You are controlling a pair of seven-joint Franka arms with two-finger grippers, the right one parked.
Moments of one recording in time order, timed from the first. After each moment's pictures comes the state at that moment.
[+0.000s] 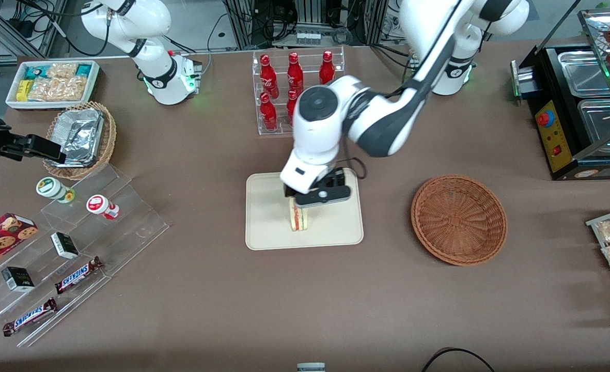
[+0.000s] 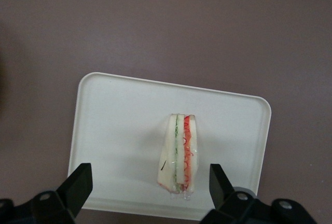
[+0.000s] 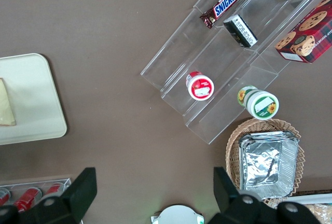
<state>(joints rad) -0.63 0.52 -0.13 -1.35 0.11 1.98 -1.00</state>
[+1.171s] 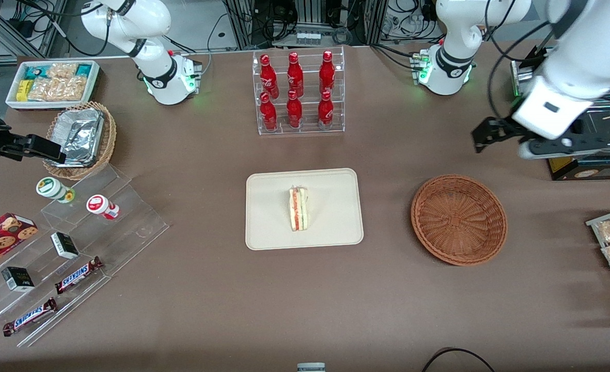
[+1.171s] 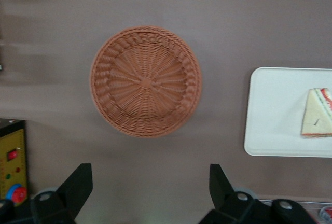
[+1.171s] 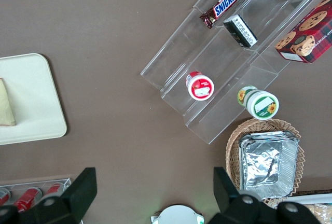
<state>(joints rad) -0.05 -0.06 -0.11 -1.67 0.00 1.61 -0.24</state>
